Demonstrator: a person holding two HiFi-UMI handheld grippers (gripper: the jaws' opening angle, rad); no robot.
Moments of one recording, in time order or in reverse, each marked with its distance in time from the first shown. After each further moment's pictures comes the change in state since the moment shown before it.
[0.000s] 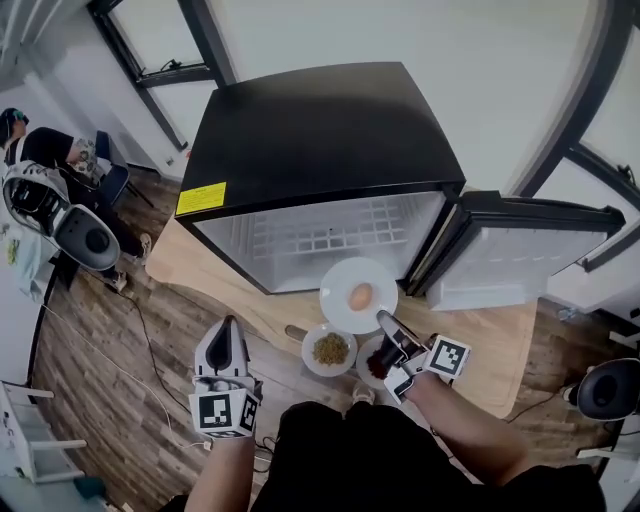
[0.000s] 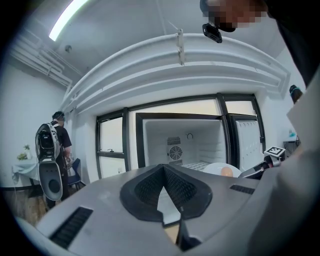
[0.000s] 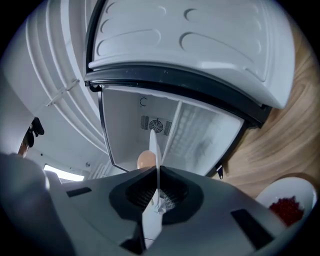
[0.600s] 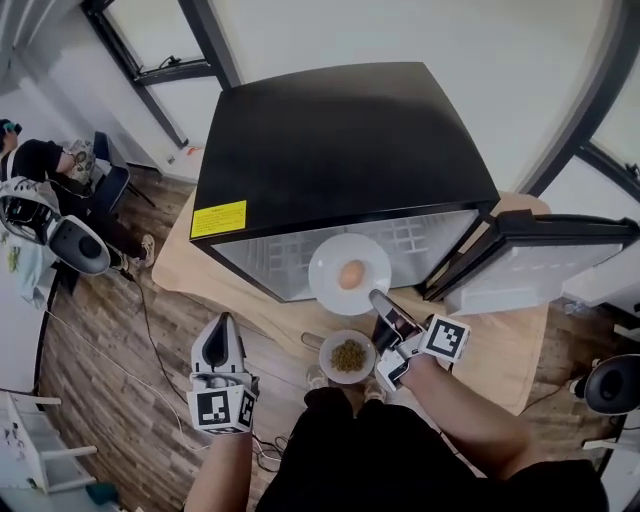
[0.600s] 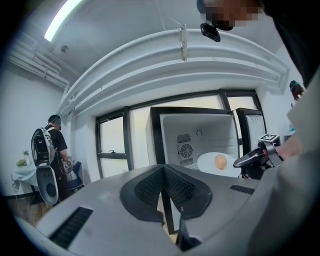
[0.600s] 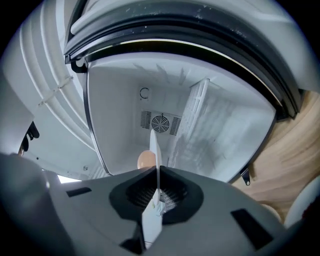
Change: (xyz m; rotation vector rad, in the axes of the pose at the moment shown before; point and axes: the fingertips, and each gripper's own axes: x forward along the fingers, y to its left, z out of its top) left arm 0.029 0.059 -0.001 0.036 0.022 0.009; right arm 0.087 0.030 0.014 0.001 0.002 -0.007
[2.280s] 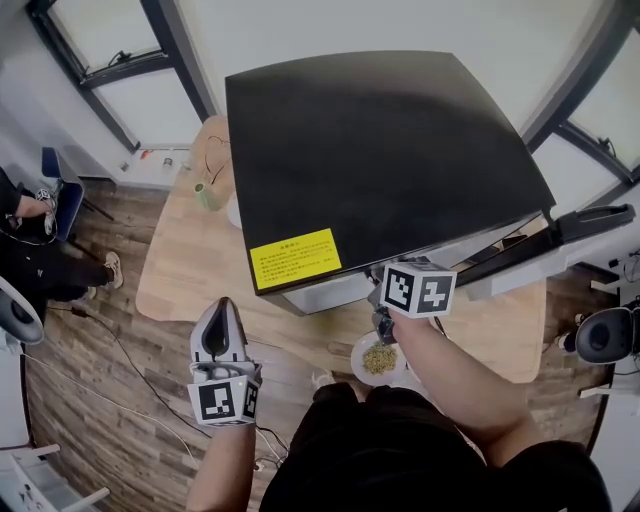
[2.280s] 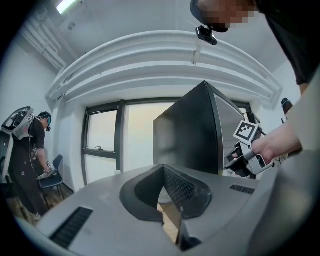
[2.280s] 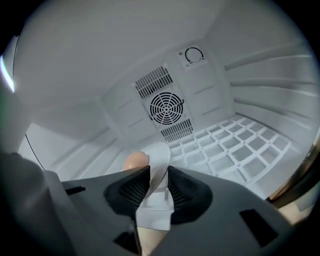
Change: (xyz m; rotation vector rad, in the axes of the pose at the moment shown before) left arm 0.092 0.100 -0.030 -0.081 -0.056 -0.174; right arm 0.142 -0.024 0.021 -0.576 0.107 -0.676
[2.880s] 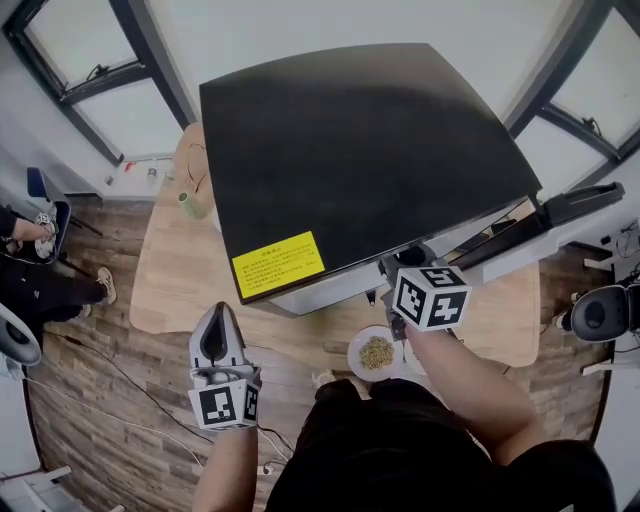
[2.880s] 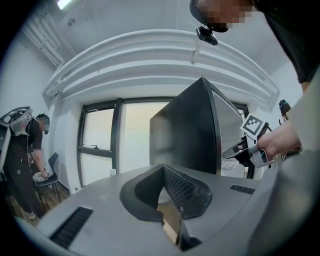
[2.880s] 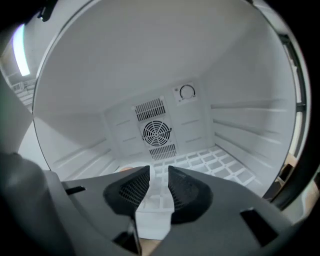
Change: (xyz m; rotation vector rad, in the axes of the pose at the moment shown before) left arm 0.005 -0.006 -0.005 -0.014 0.001 -0.042; right arm -0.049 -0.022 0.029 -0.138 -0.180 -0.118
